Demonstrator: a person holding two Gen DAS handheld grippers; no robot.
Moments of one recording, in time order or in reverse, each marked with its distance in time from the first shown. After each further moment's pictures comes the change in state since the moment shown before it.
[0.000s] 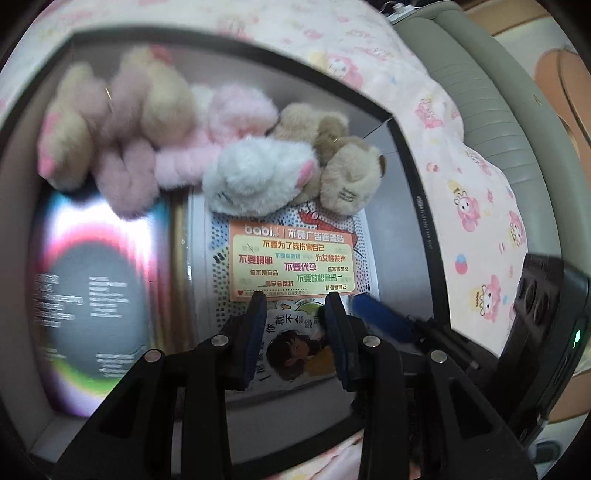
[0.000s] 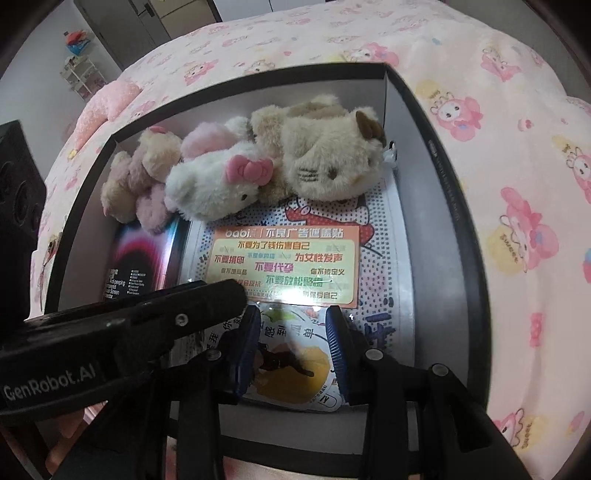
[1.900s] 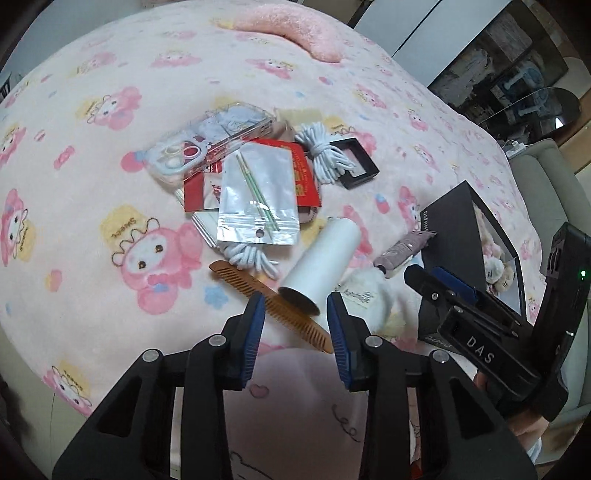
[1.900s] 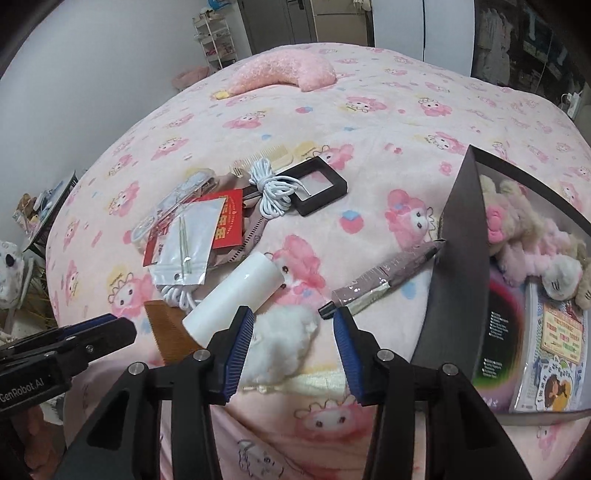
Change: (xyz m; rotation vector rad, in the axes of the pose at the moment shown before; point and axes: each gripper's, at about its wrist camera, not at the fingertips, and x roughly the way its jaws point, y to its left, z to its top) left arm -0.239 0.298 -0.139 -0.394 -0.286 0.296; right arm 0.023 0.302 -0.042 -0.388 -0.097 0.161
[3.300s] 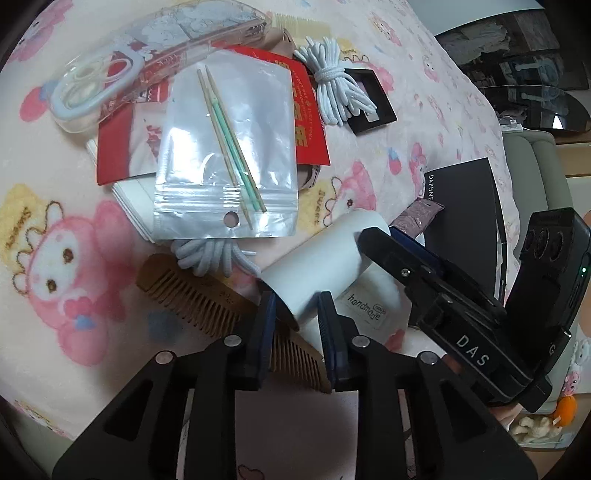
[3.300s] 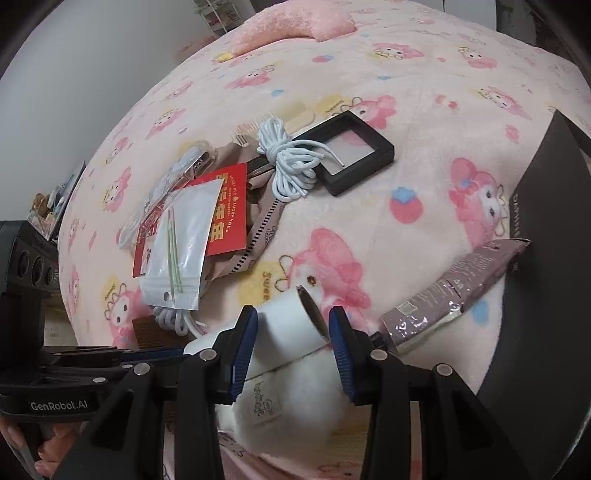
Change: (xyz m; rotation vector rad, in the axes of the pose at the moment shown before) left arm 0.085 0.012 0.035 -0.075 0.331 -0.166; right arm 0.078 -0.003 0.031 0.034 0.164 0.153
